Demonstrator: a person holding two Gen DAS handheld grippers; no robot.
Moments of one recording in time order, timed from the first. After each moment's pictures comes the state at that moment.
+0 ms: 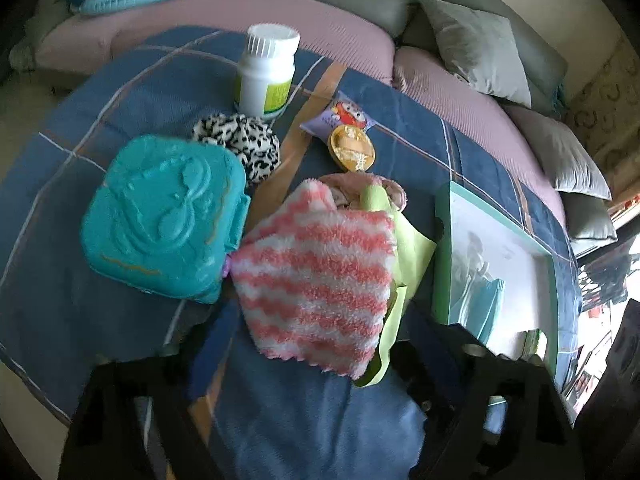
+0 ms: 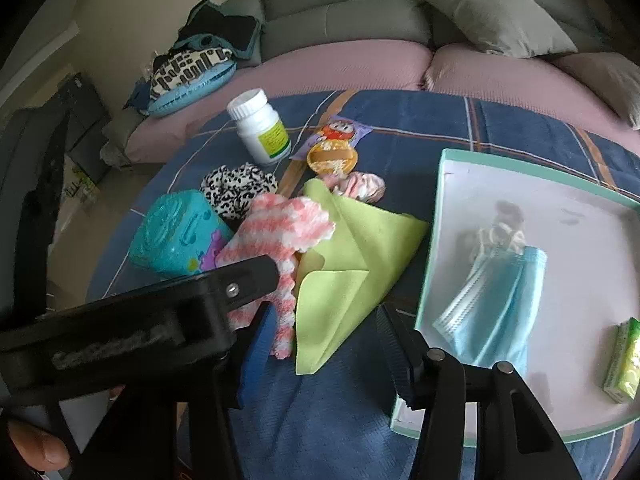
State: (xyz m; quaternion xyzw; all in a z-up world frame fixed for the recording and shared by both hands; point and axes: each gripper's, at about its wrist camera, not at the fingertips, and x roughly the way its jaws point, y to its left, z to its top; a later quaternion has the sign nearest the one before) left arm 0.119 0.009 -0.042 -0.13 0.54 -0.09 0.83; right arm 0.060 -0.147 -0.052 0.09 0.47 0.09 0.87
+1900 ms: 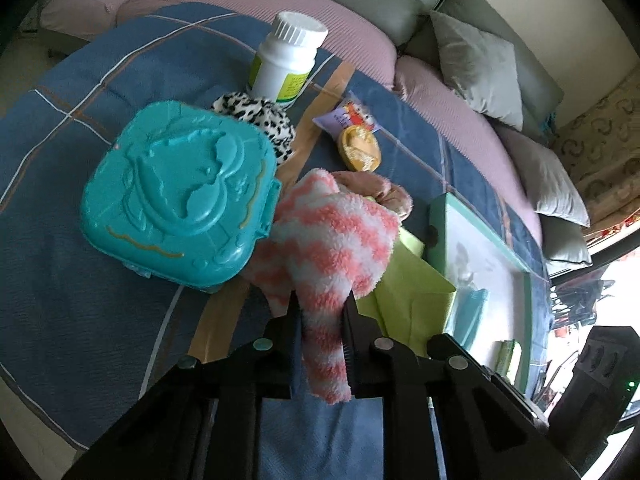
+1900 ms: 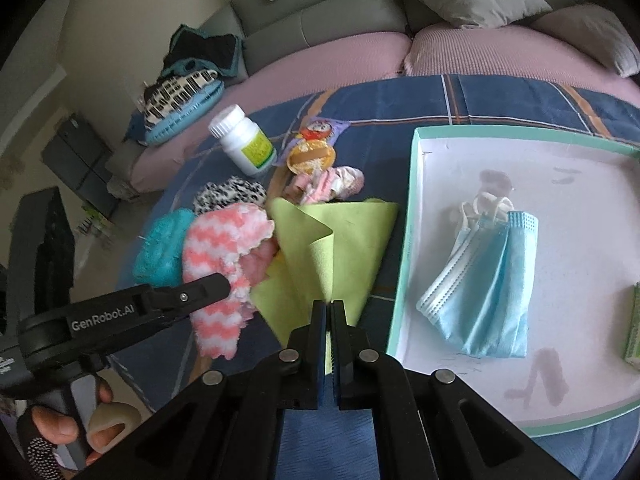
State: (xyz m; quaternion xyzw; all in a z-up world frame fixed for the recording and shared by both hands) left arm 0.111 0.038 -0.048 -0.20 0.53 -0.12 0.81; right arm 0.050 -0.179 -0.058 0.18 0.46 0.09 0.86
